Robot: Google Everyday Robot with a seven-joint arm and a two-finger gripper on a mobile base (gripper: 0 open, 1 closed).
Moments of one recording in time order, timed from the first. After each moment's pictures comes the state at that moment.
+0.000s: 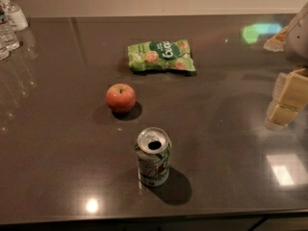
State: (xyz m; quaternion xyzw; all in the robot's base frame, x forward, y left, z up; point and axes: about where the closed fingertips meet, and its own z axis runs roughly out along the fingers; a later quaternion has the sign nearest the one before) arm 0.438 -0.217 0.976 -0.60 0.78 -0.03 0.16
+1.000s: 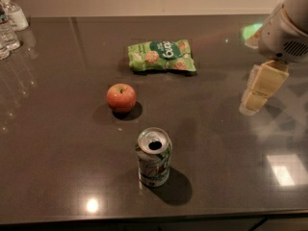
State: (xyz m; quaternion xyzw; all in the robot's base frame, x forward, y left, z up) arm 0.487 -0.200 0.957 -0.60 0.78 -0.01 0.18
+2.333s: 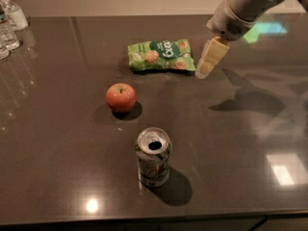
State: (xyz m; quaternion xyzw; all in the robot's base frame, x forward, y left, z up) arm 0.638 -0.147 0.932 -0.60 0.76 0.02 0.25
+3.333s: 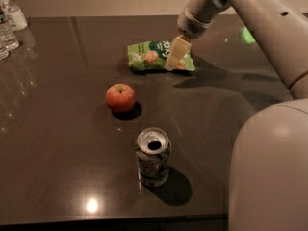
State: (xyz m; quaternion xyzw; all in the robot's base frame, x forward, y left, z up) arm 0.726 -0.076 0.892 -0.60 0.76 0.05 0.26
